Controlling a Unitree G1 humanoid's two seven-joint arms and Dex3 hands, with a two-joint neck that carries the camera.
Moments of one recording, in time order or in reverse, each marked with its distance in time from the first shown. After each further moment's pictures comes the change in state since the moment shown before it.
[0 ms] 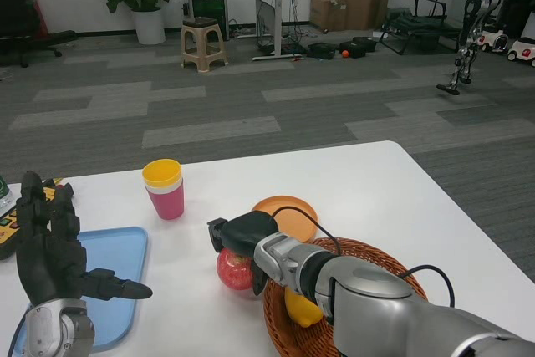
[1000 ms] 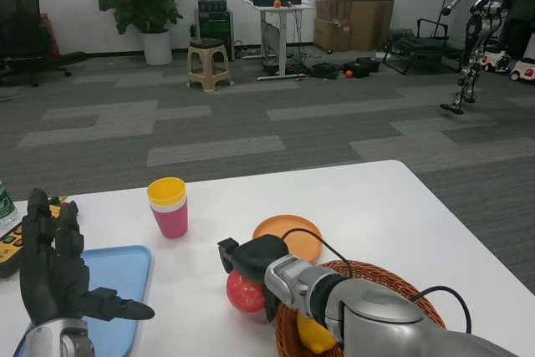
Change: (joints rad) left arm 0.000 0.000 0.000 0.000 0.000 0.000 0.000; right arm 0.013 -0.018 0.032 0.005 0.003 -0.009 0.038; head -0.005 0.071
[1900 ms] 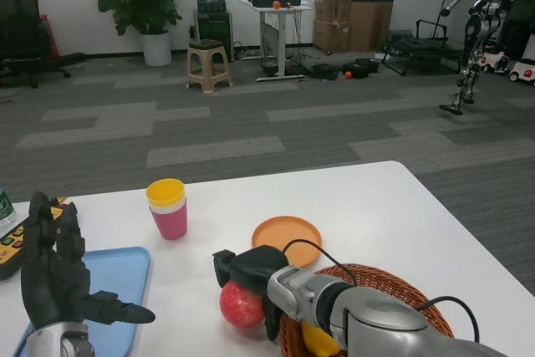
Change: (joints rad) left arm 0.008 0.000 -0.002 0.000 0.000 0.000 0.000; right arm 0.030 -0.002 -0.027 0.029 0.046 -0.172 -0.058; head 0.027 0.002
